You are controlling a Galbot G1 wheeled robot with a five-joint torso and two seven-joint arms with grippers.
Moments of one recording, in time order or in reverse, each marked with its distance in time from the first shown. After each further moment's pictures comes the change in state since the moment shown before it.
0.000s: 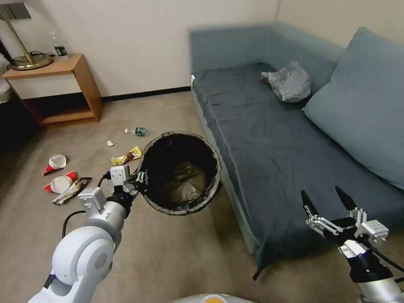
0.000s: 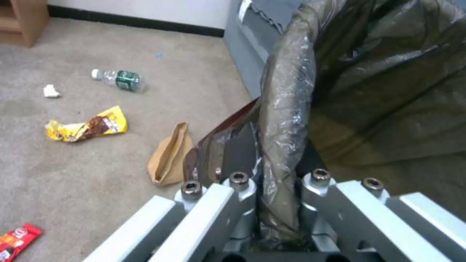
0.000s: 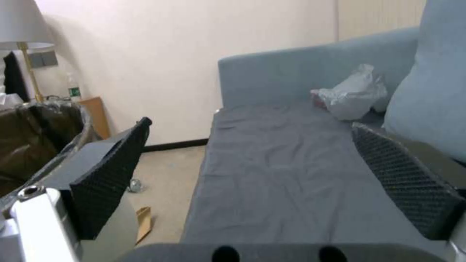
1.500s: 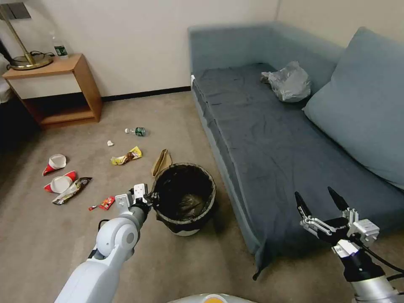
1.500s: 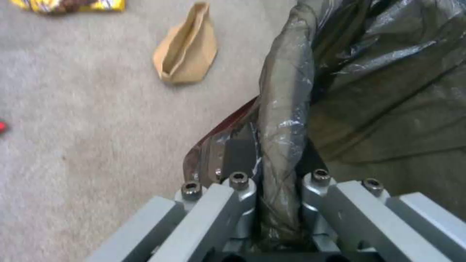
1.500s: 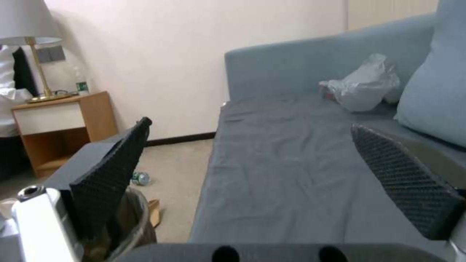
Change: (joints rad) left arm -0.170 0.004 0.143 0.413 -0.054 0.007 -0.021; right arm 0.002 -0.014 -0.031 -0.006 -0.013 -0.013 0.008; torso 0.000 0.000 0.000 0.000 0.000
